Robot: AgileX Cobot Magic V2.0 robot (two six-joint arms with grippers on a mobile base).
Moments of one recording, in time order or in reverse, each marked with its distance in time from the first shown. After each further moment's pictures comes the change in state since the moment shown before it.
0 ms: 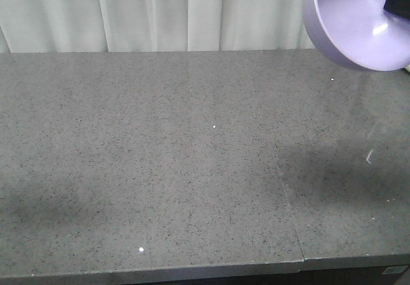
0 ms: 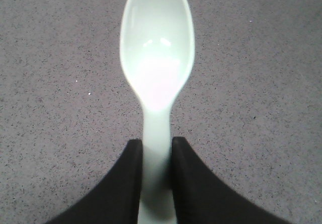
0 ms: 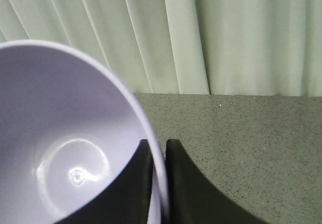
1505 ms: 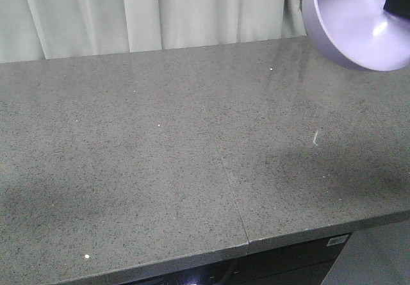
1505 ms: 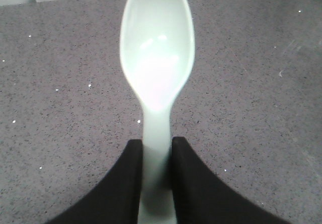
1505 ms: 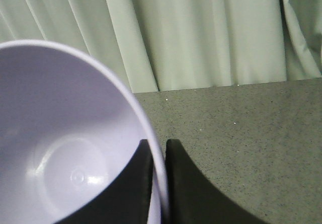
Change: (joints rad) left arm 0.000 0.000 0.000 0.000 0.002 0.000; right arm 0.000 0.000 0.000 0.000 0.000 0.000
